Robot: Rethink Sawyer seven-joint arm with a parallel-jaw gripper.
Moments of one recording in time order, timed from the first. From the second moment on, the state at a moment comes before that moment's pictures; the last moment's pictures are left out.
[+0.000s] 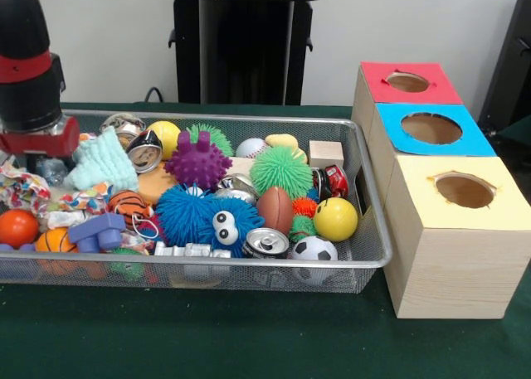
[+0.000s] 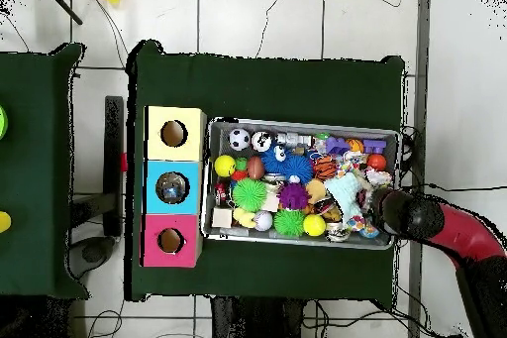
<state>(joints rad) -1.05 -0.39 0.41 1.52 -0.60 0.59 1.55</state>
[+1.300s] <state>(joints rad) -1.02 -0.39 0.42 1.50 -0.62 0.59 1.55</state>
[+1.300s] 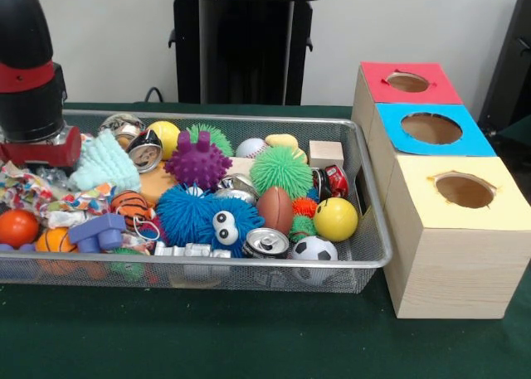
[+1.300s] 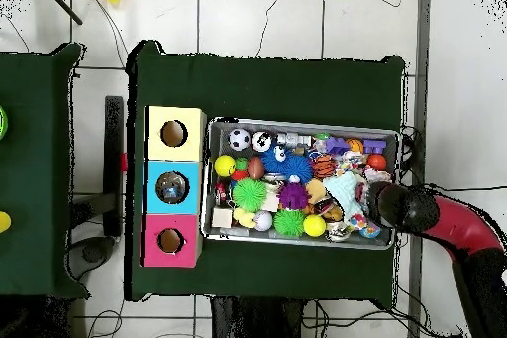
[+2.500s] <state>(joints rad) -1.02 -0.47 0.42 1.56 -0.62 0.59 1.55</state>
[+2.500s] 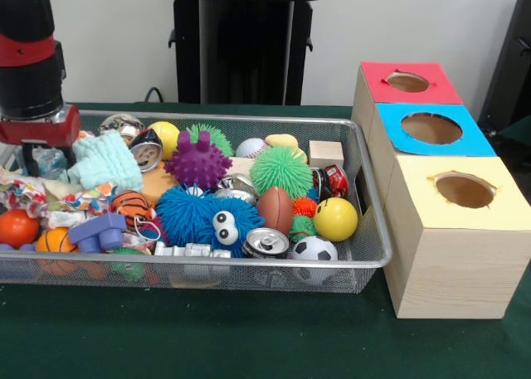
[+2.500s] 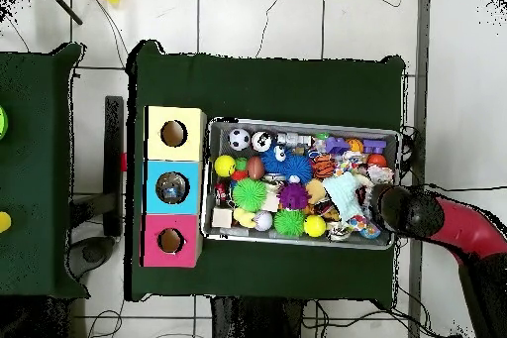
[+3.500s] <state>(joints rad) -1.07 -0.49 0.42 1.60 -0.62 0.59 1.55</state>
